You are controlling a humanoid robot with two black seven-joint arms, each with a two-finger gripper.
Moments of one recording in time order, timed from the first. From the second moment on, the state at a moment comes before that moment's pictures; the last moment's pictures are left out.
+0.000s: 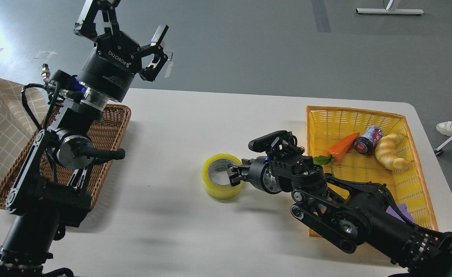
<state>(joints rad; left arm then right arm) -0.35 0.12 -1.49 -1.52 0.65 -0.34 -0.06 0.66 0.00 0.56 1.17 -2.04 0.49 -0.29</state>
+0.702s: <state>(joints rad) -0.34 0.12 -1.49 -1.52 0.65 -0.31 -0.06 0.66 0.00 0.71 1.30 -1.84 0.06 -0.27</state>
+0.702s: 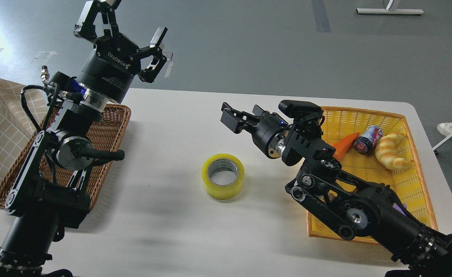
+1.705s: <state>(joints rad) -0.32 0.10 -1.47 -1.51 0.65 -0.21 -0.08 0.40 -0.24 1.56 1.57 -0.57 0.38 -0.11</state>
